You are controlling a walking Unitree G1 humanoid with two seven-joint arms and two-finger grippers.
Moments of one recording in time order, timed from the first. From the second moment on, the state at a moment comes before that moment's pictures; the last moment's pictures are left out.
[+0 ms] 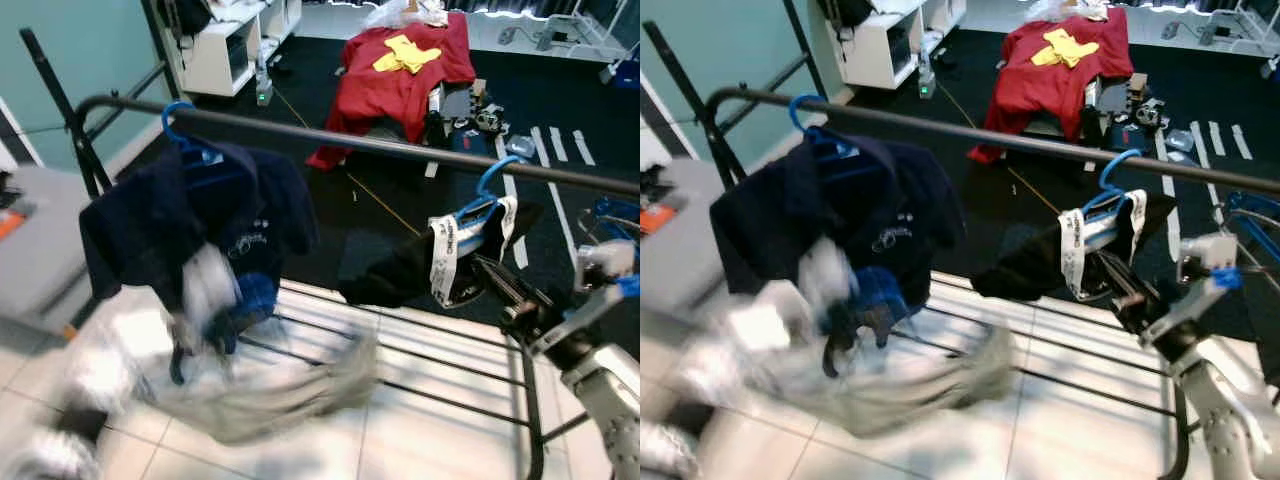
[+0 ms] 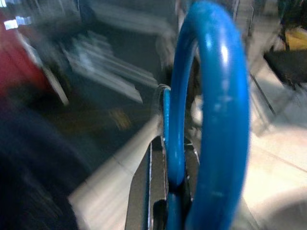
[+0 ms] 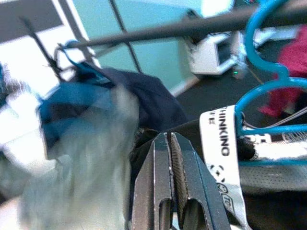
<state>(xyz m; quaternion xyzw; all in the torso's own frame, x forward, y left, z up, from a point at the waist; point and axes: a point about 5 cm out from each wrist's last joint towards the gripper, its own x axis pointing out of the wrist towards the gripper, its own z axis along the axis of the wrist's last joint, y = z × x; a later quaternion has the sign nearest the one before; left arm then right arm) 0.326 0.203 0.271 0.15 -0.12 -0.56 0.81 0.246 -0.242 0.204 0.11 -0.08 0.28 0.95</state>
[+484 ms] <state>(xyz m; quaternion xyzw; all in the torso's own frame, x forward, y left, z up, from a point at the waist) 0.314 0.186 0.300 0.19 -0.14 -0.63 0.74 0.222 -0.233 0.245 0.07 -0.09 0.39 0.91</state>
